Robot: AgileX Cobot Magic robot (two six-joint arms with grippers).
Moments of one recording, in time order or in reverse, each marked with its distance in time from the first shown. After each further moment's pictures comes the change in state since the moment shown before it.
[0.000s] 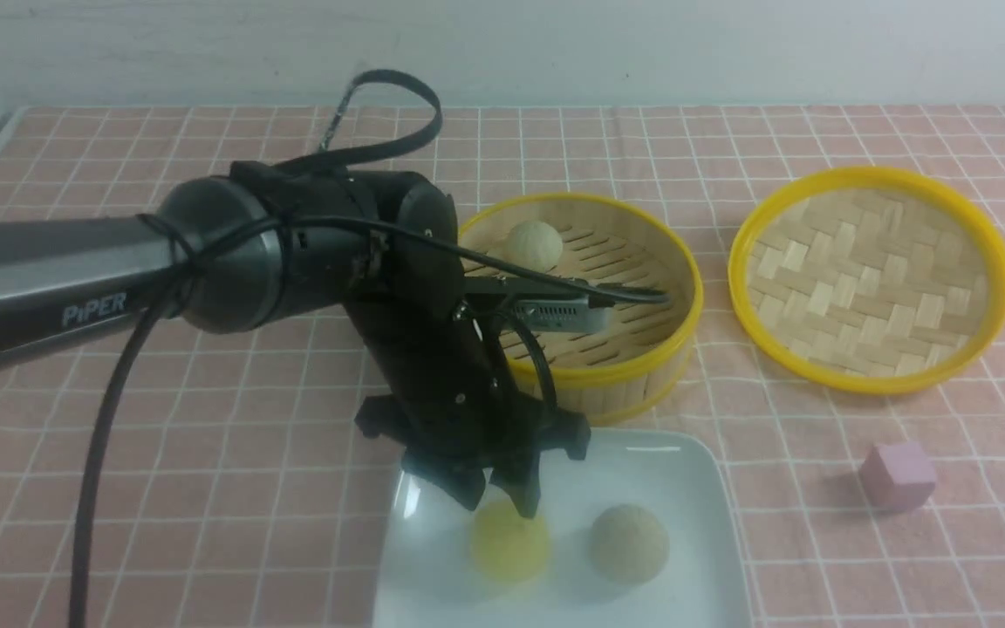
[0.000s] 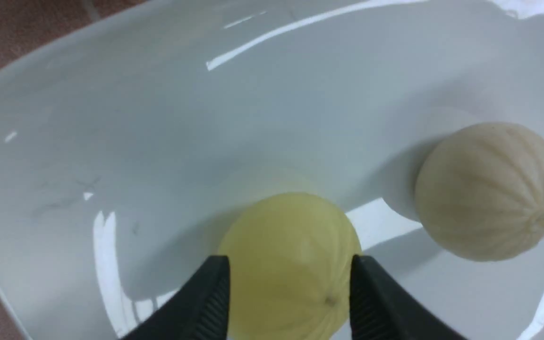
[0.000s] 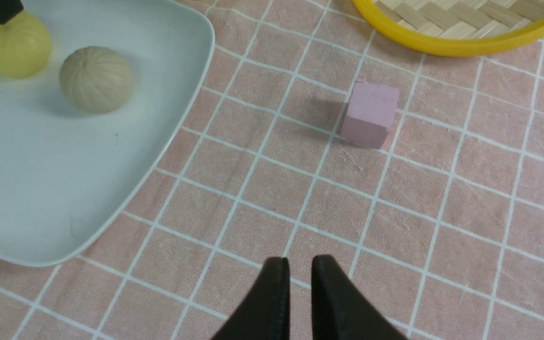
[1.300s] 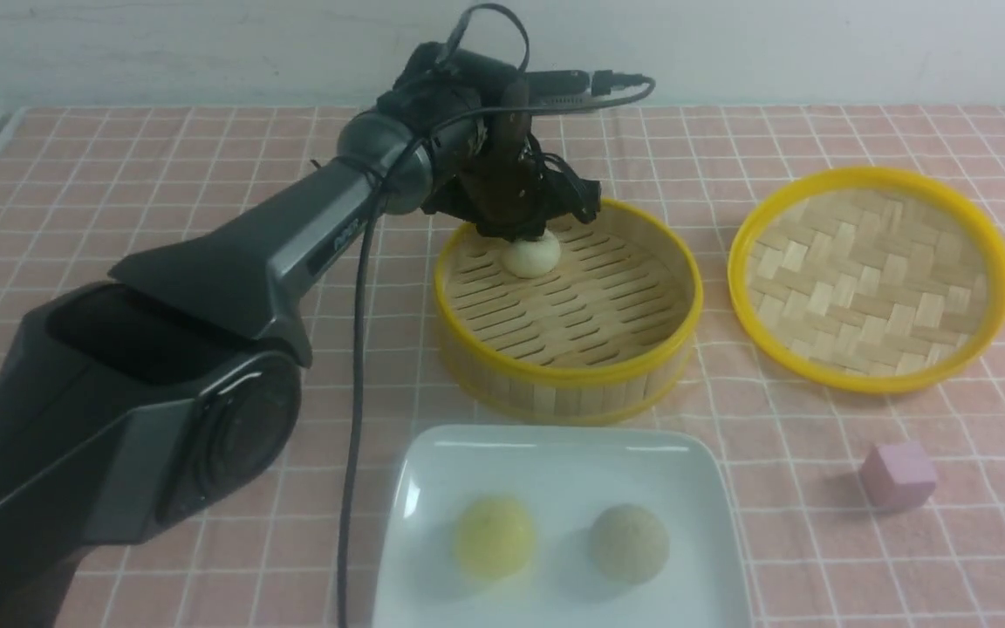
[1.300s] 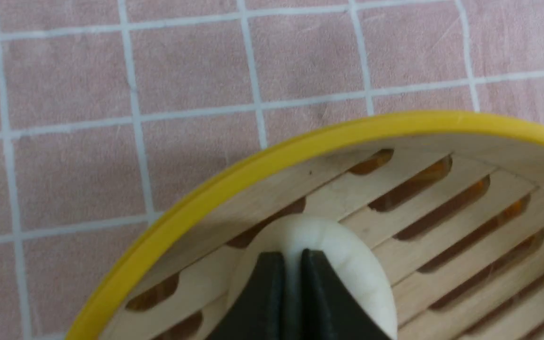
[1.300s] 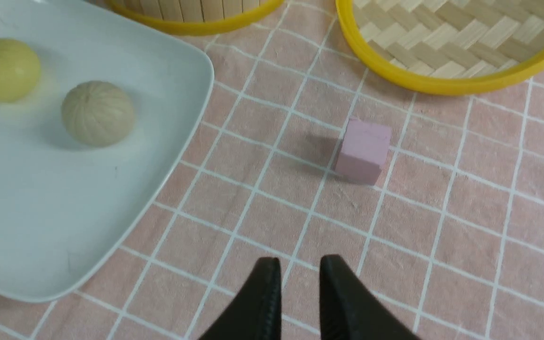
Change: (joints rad) right arm 0.000 0.000 0.000 -0.033 -0.074 0.001; left arm 0.104 0.622 -1.041 0.366 0.009 -0.279
